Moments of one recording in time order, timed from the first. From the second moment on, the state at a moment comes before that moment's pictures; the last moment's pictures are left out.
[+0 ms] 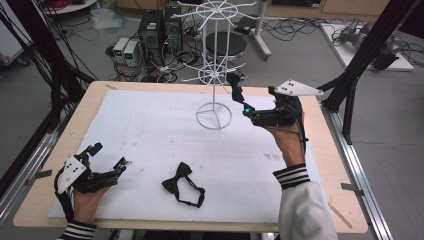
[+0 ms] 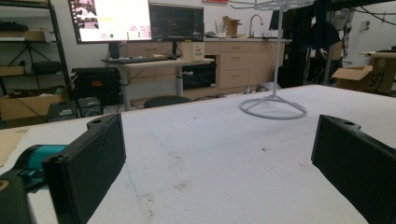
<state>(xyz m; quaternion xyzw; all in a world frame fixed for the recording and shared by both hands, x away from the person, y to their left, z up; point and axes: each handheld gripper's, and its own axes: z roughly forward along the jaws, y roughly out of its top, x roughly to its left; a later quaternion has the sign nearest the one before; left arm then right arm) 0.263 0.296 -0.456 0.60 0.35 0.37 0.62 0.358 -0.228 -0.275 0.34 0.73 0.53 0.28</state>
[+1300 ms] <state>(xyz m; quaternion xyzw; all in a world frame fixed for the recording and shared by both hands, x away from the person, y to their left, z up) 0.263 0.296 -0.456 0.60 0.35 0.37 0.62 0.272 -0.279 -0.385 0.35 0.64 0.61 0.31</state>
